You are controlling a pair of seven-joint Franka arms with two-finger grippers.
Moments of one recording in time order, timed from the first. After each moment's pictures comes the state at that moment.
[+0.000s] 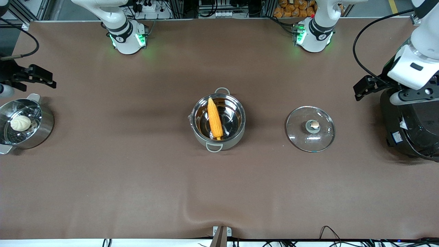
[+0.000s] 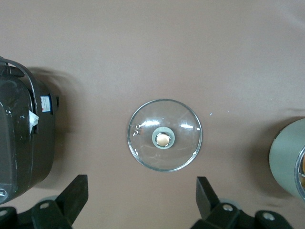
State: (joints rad) left arm -0.13 0.03 -0.06 -1.54 0.07 1.62 -0.27; right arm -0.02 -0.01 -0.05 -1.59 0.02 1.49 -0.15
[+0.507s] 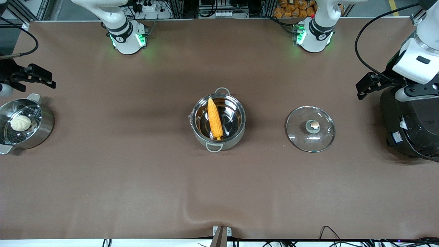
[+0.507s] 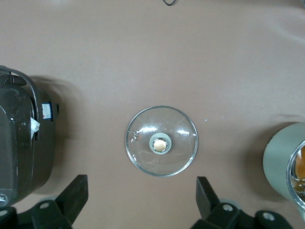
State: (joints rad) left arm -0.13 0.03 -0.06 -1.52 0.07 1.62 -0.27; right arm -0.02 -0.01 -0.03 -1.58 0.03 1.49 -0.13
